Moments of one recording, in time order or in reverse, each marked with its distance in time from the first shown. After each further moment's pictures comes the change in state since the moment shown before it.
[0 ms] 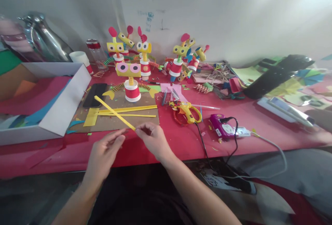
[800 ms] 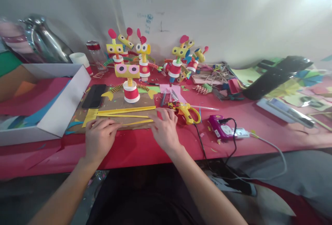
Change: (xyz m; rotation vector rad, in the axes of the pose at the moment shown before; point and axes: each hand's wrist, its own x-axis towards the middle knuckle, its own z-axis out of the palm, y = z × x) left_hand 0.052 -0.021 -0.022 1.042 0.213 0.839; right_hand 0.019 0.014 -0.048 -0.888 0.267 -0.470
